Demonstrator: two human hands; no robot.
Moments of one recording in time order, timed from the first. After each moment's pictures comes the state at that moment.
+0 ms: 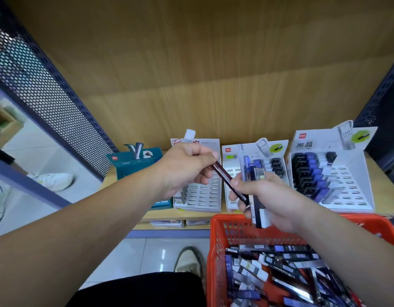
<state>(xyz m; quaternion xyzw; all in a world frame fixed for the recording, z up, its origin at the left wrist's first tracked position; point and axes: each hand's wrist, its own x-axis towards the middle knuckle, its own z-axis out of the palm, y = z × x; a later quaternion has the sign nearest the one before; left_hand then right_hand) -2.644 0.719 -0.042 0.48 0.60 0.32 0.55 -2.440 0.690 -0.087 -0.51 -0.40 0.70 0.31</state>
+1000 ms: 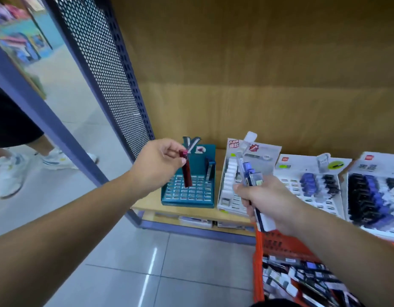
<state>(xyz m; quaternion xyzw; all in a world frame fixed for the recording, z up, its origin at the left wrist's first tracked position) -2.843 0.694 -0.058 0.53 0.68 0.39 0.33 -2.589 0.692 -0.075 -0.59 -0.50 0.58 0.25</state>
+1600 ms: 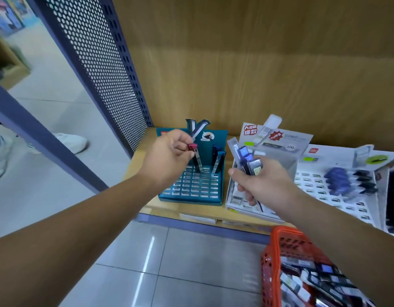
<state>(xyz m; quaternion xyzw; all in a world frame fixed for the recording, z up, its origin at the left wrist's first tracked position) -2.853 0.744 -0.141 0.54 0.69 0.39 0.28 -2.626 0.747 -0.126 -0.60 -0.56 0.52 0.25</state>
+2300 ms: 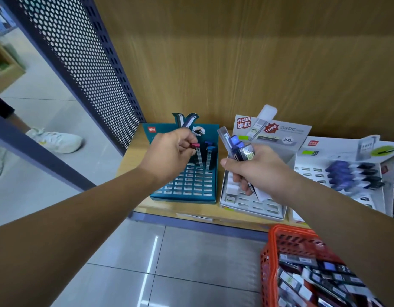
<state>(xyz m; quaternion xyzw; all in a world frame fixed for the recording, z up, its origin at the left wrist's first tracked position) -2.842 0.767 -0.163 0.65 0.67 0.31 0.20 -2.617 0.781 -0.145 -0.55 -0.57 0.57 0.23</state>
